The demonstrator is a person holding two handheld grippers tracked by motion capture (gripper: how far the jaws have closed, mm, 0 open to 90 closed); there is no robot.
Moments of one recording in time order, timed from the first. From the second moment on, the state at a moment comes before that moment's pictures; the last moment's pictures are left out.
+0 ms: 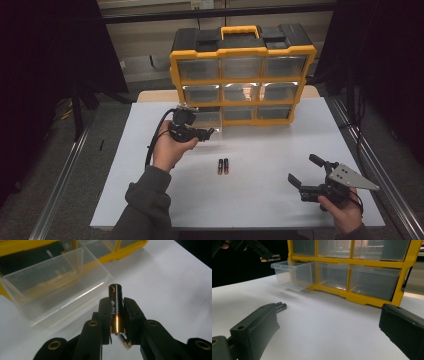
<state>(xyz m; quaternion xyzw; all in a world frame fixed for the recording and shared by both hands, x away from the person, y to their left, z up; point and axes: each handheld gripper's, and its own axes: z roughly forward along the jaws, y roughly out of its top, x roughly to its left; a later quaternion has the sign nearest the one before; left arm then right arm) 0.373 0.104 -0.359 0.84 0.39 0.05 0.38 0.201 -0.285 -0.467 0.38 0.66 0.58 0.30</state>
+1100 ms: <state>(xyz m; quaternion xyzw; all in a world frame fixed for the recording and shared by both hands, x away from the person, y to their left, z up) 0.430 0.104 -0.368 0.82 0.44 0.09 0.37 0.200 -0.287 -0.467 0.38 0.66 0.58 0.30</state>
